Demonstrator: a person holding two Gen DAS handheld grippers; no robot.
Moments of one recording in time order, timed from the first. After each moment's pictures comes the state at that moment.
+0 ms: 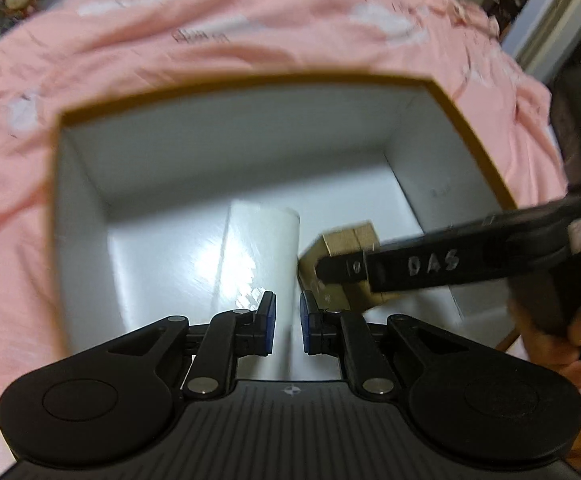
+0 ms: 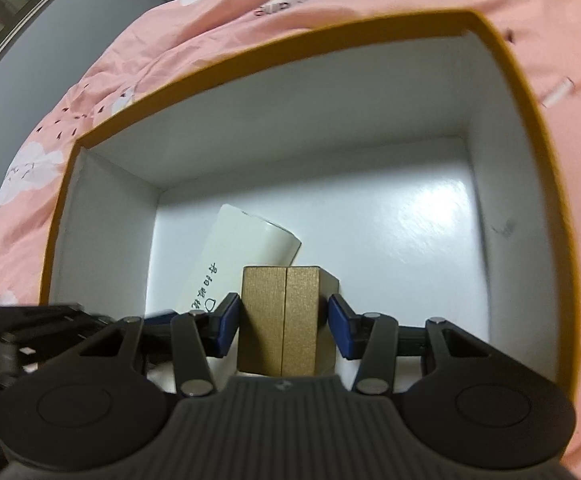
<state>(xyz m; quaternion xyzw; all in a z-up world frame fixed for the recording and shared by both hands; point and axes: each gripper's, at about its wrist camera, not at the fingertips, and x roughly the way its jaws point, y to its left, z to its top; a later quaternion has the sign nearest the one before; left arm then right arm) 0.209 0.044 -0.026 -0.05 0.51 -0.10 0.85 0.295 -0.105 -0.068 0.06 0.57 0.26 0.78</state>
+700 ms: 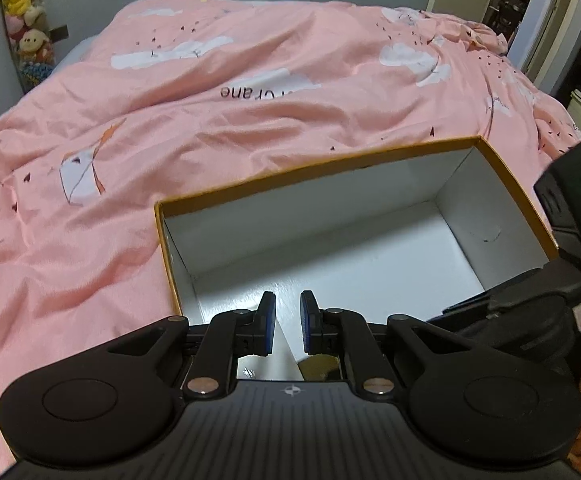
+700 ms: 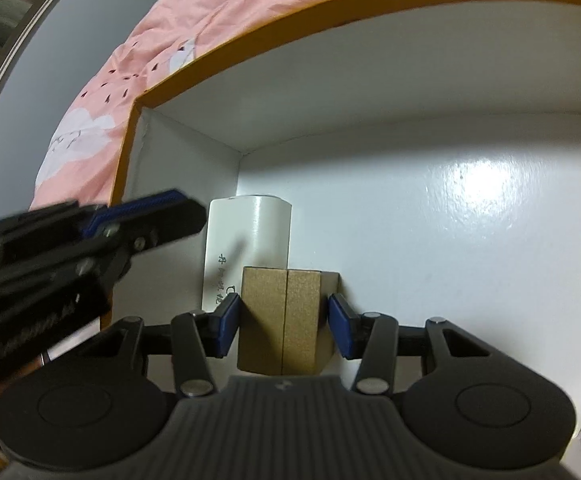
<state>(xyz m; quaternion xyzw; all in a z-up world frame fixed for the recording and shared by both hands) 0.237 0.087 -0.005 0.00 0.47 -0.09 0.88 0.298 -0.045 -0.081 0.08 0.61 0.33 0.71</state>
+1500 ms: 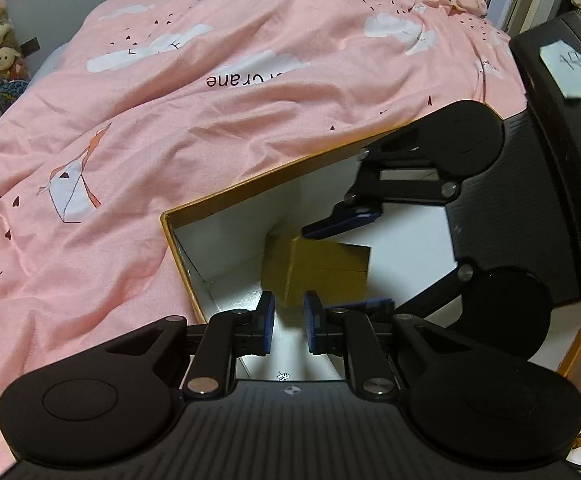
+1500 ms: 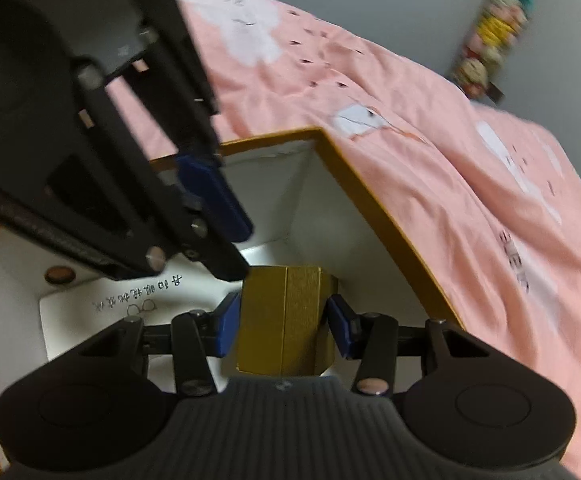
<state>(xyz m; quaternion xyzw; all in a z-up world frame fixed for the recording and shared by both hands) 0.254 0.099 -0.015 0.05 0.50 -0.13 0.86 0.289 0.018 -0.055 -0.38 0.28 0.53 0.71</state>
